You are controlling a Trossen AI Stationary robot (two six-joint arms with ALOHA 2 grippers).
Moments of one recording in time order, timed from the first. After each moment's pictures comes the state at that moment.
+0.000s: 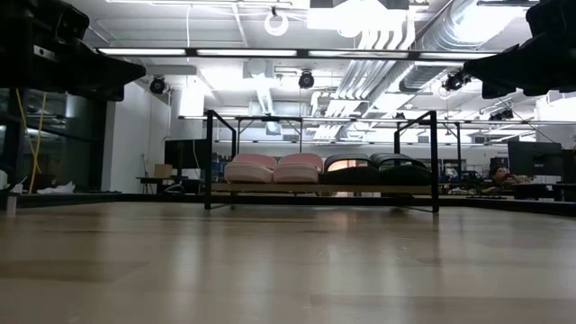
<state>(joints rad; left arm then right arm) 0.17 0.01 0.01 0.01 0.01 0.16 0.26 0.03 0.01 0.05 0.27 -0.18</state>
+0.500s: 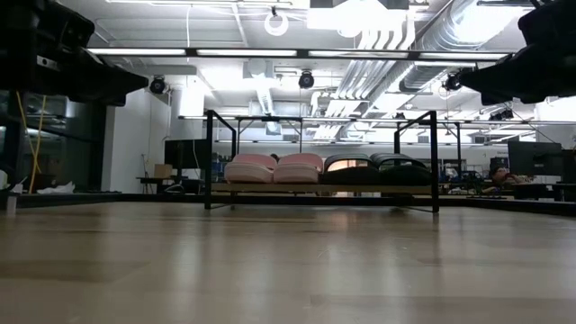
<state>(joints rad) 0.17 0.08 0.01 0.01 0.01 0.18 0.26 0.09 0.01 0.05 0.30 -0.16</state>
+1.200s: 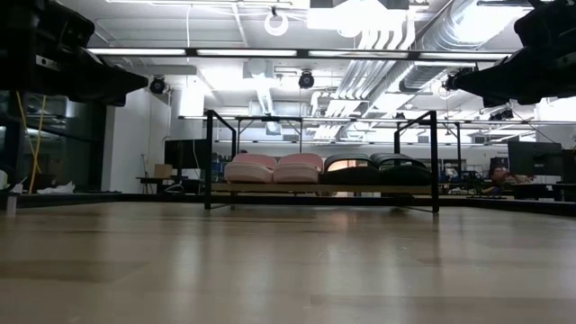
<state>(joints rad) 0.17 0.08 0.01 0.01 0.01 0.18 0.26 0.10 0.01 0.06 0.38 -0.14</state>
